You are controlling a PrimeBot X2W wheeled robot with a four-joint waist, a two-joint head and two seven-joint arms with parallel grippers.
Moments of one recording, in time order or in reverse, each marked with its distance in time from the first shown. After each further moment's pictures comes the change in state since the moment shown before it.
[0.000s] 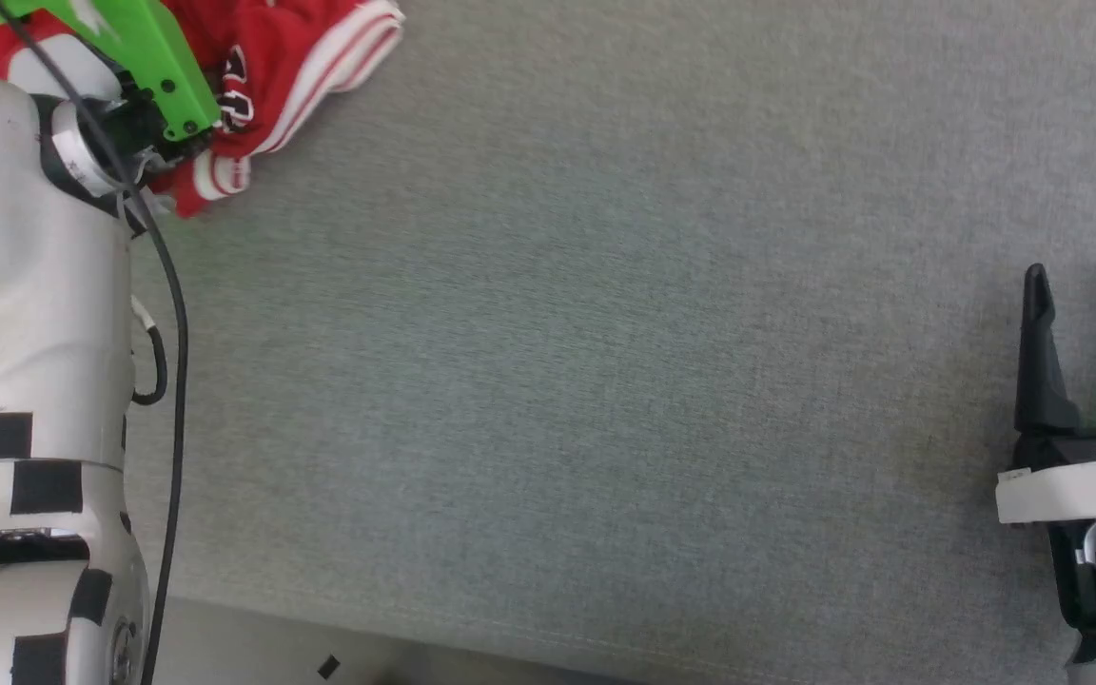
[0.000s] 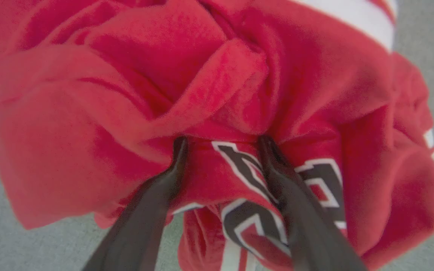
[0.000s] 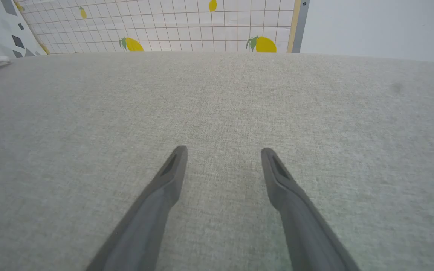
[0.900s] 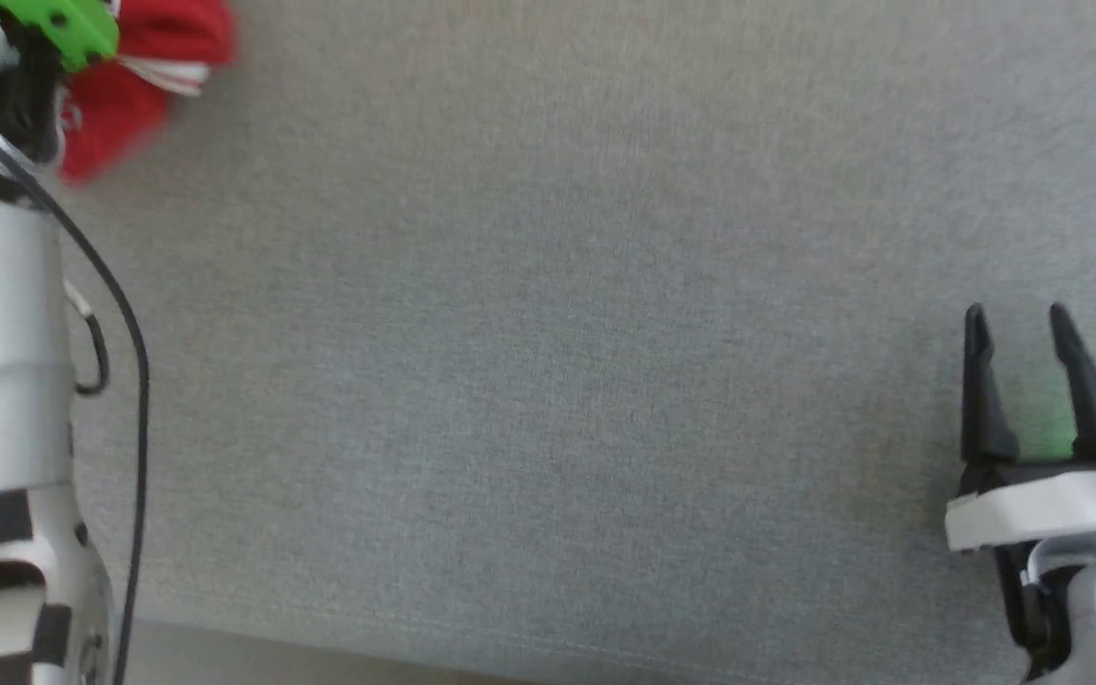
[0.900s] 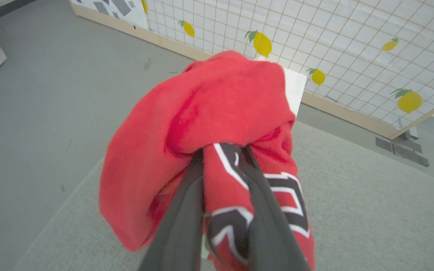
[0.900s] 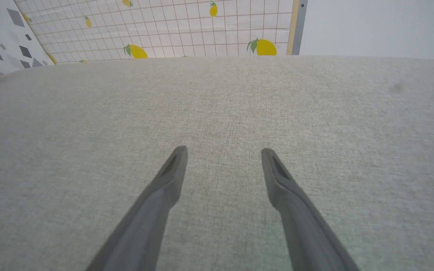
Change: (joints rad) left arm 0.062 0.049 0.046 -0.273 0.044 0.030 -0.344; right arm 0.003 0.036 0.029 0.119 0.000 0.000 -0.031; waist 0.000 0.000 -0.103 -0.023
